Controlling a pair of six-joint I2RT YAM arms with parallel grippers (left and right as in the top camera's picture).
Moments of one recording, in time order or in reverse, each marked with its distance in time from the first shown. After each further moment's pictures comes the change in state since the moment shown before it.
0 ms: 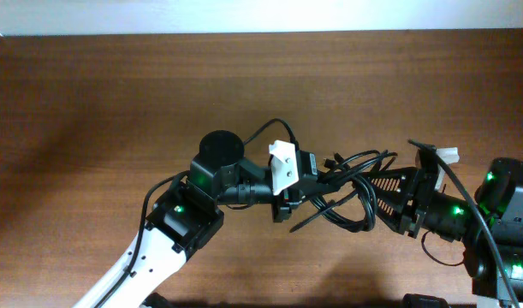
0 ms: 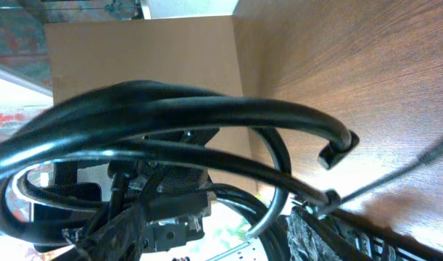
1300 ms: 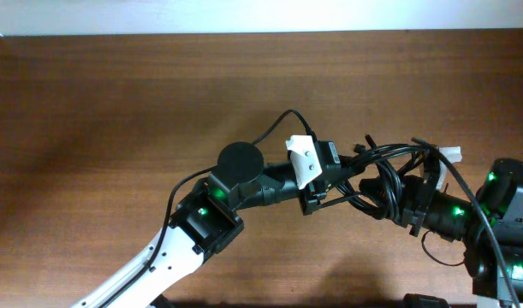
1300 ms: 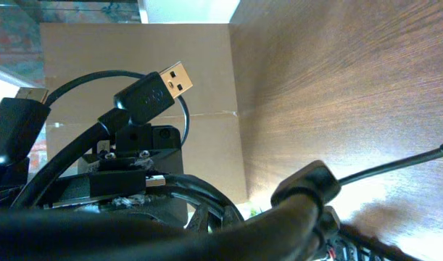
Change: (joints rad) left arm -0.127 0.063 0.000 0.259 -0.260 -0.119; right arm -0.010 0.000 0.001 -0.006 0.030 -0.057
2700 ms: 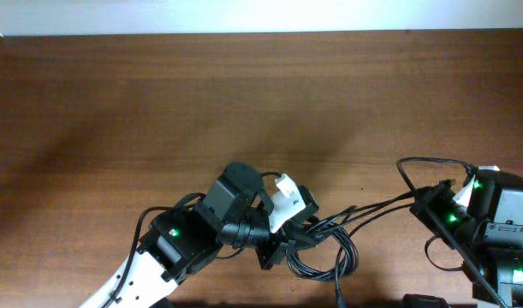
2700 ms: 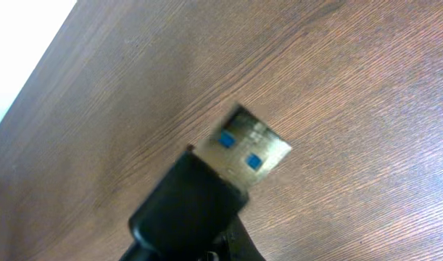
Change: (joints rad) left arm 0.001 -0.164 -0.005 -0.873 0.118 -0.042; right arm 0.030 -0.005 0.018 -0.272 0.985 -0.264
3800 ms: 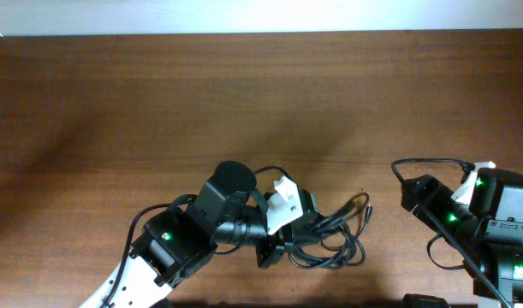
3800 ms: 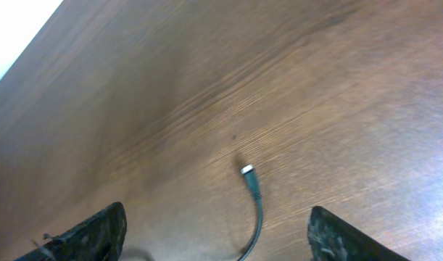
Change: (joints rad) left arm 0.010 -0.028 0.002 0.085 0.035 0.117; right arm -0.014 0.011 0.000 0.003 -0.044 -0.122
